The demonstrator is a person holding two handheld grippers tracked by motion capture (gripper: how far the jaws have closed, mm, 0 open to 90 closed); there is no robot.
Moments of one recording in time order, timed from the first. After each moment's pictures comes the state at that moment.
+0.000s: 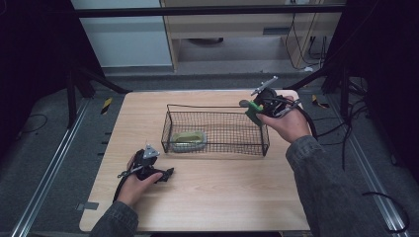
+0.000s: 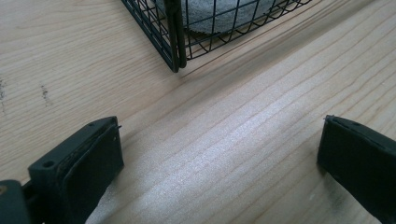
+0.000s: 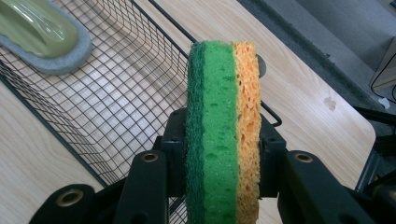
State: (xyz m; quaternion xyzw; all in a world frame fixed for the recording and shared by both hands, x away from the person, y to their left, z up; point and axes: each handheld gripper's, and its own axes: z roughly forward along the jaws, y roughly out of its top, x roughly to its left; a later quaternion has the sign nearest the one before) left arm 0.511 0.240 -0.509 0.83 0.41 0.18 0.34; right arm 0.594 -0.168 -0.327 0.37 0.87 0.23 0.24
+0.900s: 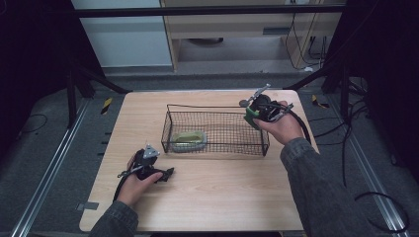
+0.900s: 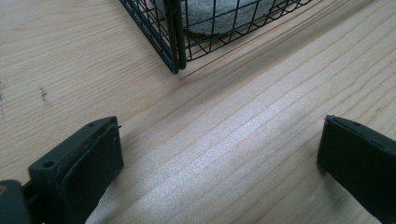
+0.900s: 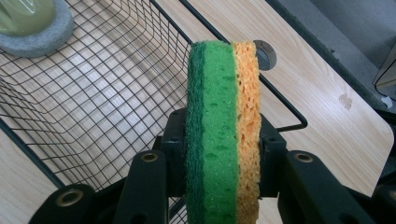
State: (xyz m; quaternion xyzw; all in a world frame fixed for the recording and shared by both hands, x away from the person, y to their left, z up) left arm 0.512 0.240 -0.509 0.83 0.40 0.18 0.34; right arm 0.610 -0.165 -0.363 0.36 0.88 0.21 0.24
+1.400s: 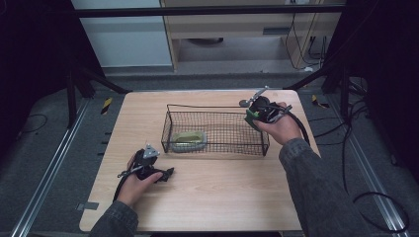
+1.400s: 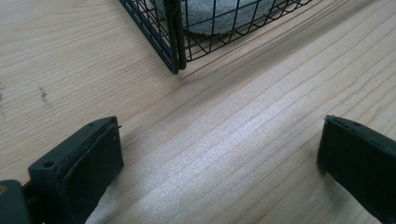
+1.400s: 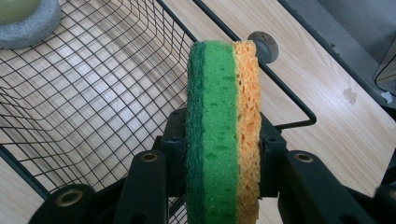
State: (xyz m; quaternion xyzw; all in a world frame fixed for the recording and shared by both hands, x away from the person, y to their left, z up) left arm 0.512 0.240 -0.509 0.83 0.40 0.18 0.34; right arm 0.615 -0.165 -0.374 0.36 0.88 0.20 0.24
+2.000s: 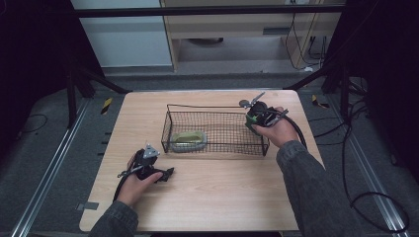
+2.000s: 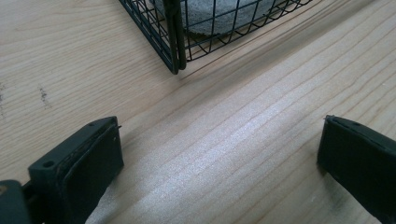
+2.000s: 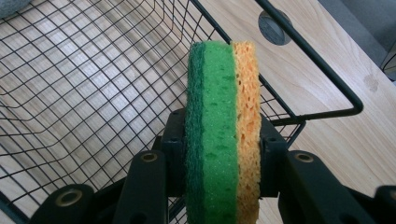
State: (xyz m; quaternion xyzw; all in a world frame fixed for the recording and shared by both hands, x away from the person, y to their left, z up) left arm 0.512 0.240 -0.509 0.83 0.41 0.18 0.34; right arm 0.622 -0.163 -0.401 0.36 0.88 0.18 0.23
